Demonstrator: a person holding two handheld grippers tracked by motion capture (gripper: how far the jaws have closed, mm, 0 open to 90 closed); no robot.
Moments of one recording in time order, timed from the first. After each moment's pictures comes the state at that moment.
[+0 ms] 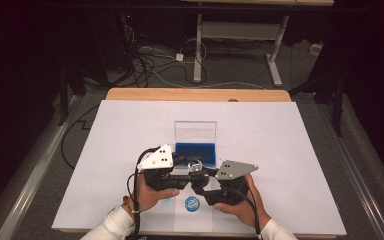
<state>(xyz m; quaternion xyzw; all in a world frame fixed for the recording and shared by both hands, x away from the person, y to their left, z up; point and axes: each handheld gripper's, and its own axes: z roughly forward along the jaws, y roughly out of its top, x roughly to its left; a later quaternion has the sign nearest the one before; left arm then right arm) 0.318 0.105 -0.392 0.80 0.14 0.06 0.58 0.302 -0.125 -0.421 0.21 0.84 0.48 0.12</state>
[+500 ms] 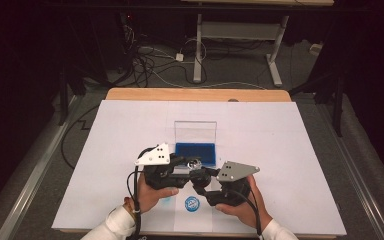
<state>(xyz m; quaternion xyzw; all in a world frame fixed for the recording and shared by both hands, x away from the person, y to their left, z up) 0.323 0.107 -0.399 0.79 0.15 0.03 0.60 0.299 -0.127 -0.419 0.21 0.84 0.47 0.14</state>
